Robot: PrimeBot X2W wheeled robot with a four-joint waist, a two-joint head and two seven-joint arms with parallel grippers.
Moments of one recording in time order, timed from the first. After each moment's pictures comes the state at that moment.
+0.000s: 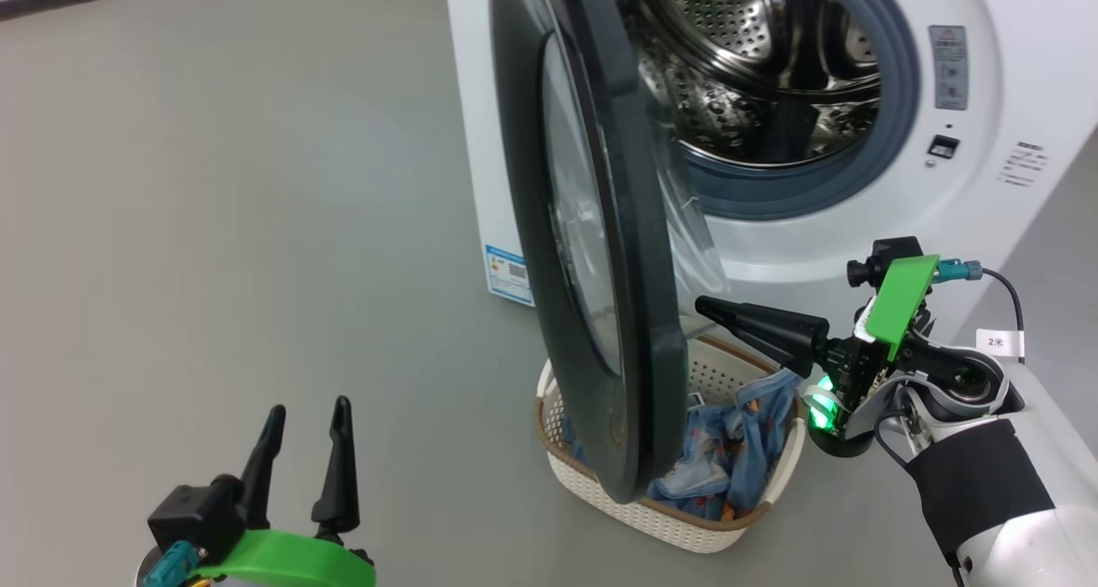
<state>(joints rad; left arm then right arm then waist) -0.12 0.10 -0.18 0.25 -0.45 -0.01 -0.18 -0.61 -0.12 0.11 0.72 1.68 0.13 0.93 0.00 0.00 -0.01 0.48</state>
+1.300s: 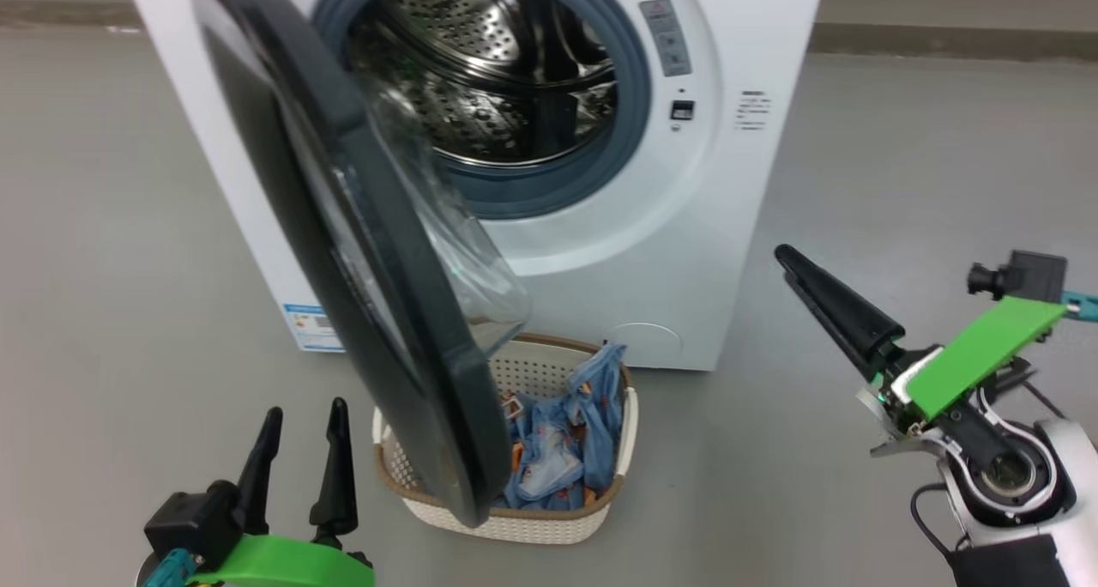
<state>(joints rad) -0.12 0.11 -0.19 0.26 -0.47 -0.01 -0.22 -0.29 -0.15 0.05 0.11 1.37 0.13 0.47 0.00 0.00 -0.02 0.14</state>
